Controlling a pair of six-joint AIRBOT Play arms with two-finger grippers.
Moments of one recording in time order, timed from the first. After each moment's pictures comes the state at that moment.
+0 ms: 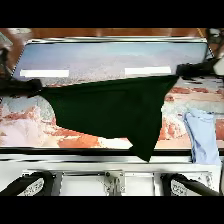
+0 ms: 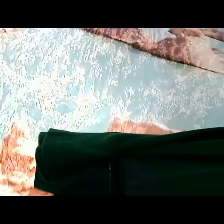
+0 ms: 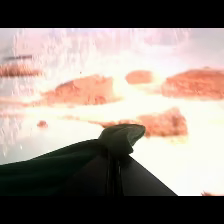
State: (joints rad) left arm 0.03 -1.09 1.23 1.31 -1.07 -1.64; right arm -0.06 -1.31 1.45 -1.48 0.97 1.55
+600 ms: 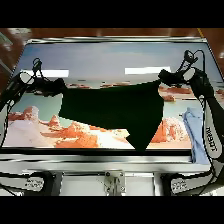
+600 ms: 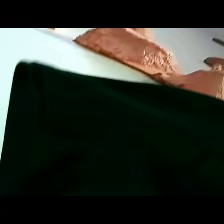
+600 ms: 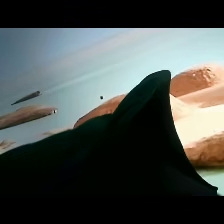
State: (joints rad) left arm 0.04 -1.58 1.34 1.10 -0.87 -1.61; right arm -0.07 -1.64 1.44 -1.23 0.72 1.67
